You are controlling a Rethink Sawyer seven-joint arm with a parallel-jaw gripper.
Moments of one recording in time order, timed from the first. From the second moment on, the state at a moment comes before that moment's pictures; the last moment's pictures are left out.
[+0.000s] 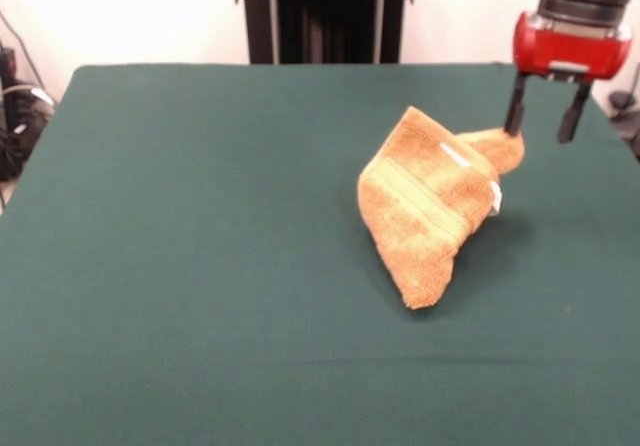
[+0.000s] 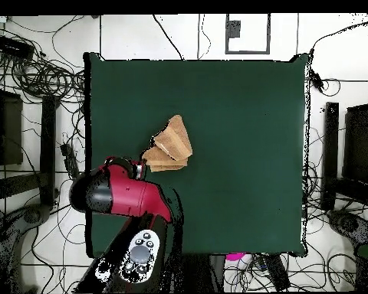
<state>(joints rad) 0.35 -0.54 -0.26 1.76 0.39 0.19 1.75</state>
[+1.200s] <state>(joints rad) 0.21 -0.51 -0.25 1.81 0.38 0.07 1.75</state>
